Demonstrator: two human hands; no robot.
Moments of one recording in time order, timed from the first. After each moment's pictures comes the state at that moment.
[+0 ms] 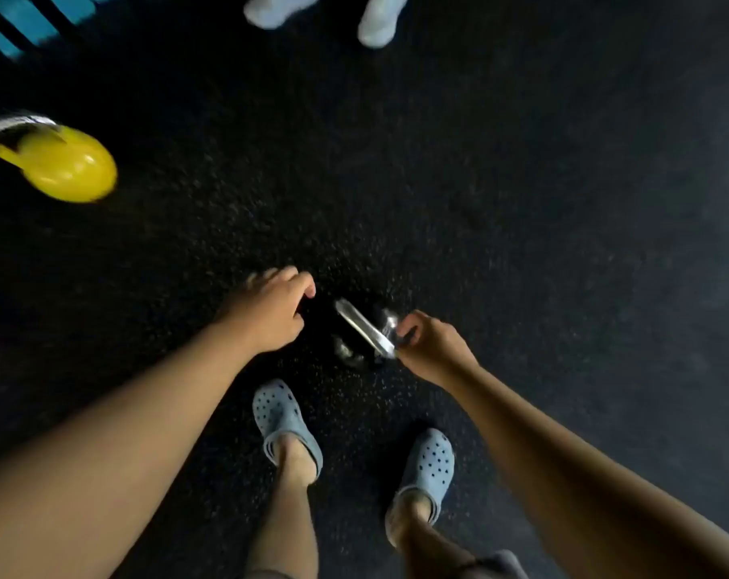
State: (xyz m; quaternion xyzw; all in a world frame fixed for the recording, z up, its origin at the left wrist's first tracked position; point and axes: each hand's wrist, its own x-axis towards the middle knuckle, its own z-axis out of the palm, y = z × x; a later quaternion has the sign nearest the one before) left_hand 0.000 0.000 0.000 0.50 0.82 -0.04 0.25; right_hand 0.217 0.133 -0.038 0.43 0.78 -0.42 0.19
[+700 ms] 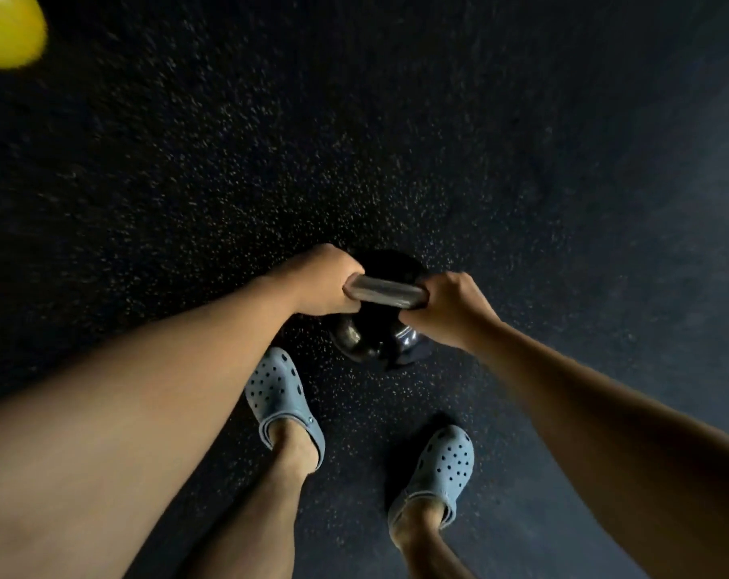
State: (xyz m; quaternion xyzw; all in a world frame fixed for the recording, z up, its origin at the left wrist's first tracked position) left_hand -0.066 0.020 -0.174 0.49 0.74 0.09 0.45; right_hand 0.108 0.147 -0.159 0.36 0.84 -0.35 0.22
